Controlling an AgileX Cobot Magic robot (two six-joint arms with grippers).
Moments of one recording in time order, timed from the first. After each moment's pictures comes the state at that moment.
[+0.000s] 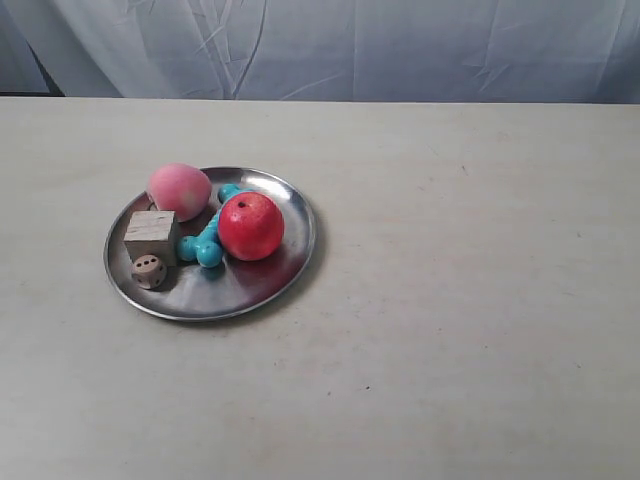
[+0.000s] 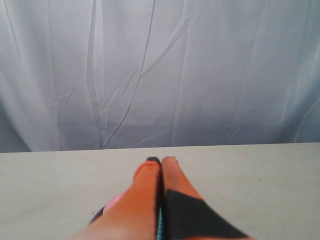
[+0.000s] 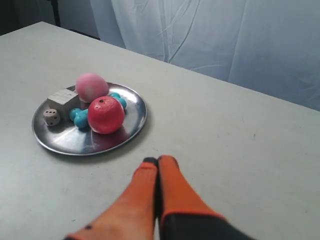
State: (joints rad) left arm -0.01 0.35 -0.46 -0.98 0.39 0.79; right arm 0.31 0.37 -0.57 0.17 0.64 -0.18
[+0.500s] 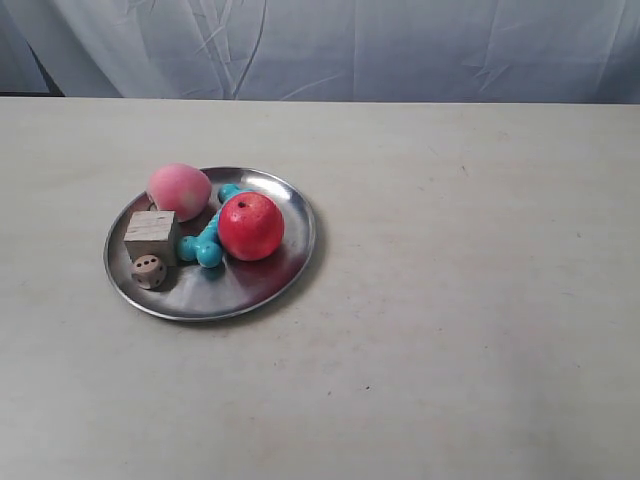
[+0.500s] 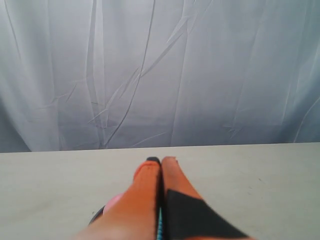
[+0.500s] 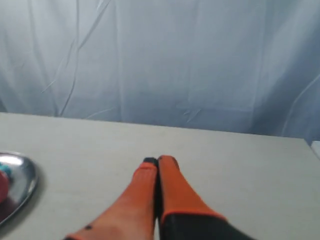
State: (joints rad) left arm -0.01 0.35 -0.46 -0.98 0.39 0.79; right arm -0.12 0.16 -0.49 0.18 0.54 -0.18
